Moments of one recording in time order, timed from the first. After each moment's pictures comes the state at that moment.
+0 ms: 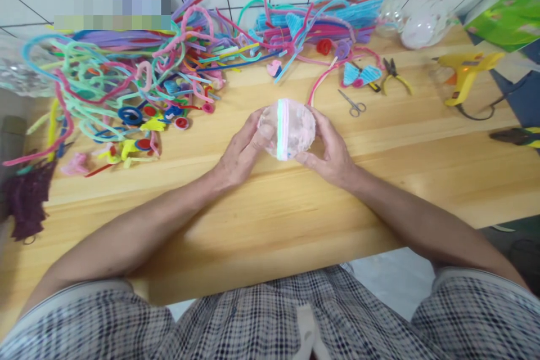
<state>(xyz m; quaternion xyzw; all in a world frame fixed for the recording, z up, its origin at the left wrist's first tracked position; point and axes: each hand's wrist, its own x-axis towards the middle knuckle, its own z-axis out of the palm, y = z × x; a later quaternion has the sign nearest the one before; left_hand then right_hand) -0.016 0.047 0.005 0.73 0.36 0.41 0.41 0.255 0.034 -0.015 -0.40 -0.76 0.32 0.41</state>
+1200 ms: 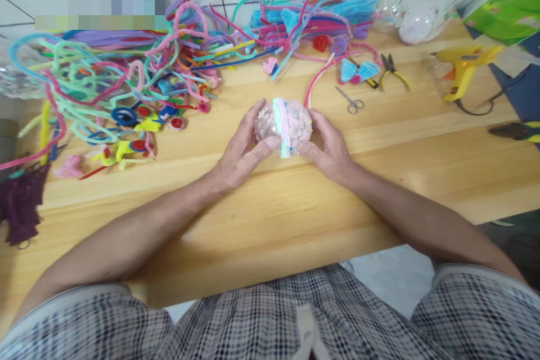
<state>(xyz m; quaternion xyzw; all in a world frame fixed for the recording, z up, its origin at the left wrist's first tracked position) -0.019 0.047 -0.010 0.72 0.33 0.41 0.45 0.247 0.034 0.001 -0.42 -0.72 0.36 0.43</state>
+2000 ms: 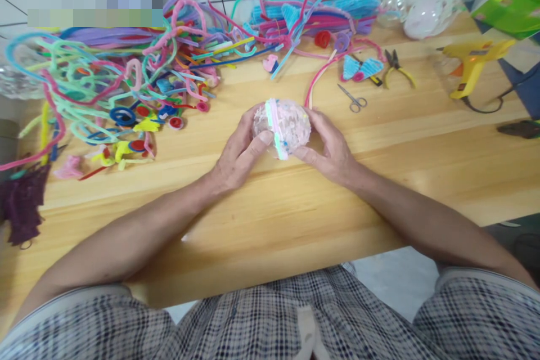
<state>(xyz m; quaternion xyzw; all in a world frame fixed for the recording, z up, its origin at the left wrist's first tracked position) -0.017 0.045 0.002 0.73 0.33 0.42 0.43 0.250 0.035 0.003 -0.40 -0.76 0.32 0.40</state>
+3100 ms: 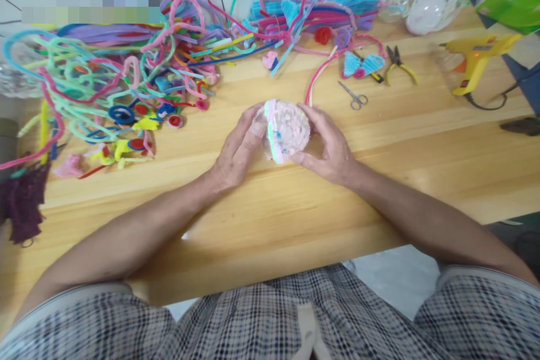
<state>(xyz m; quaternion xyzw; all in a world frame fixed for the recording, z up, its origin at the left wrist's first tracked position) -0.015 0.043 -0.002 0.71 0.35 0.44 0.43 0.249 0.032 0.000 -0.40 -0.77 0.31 0.39</state>
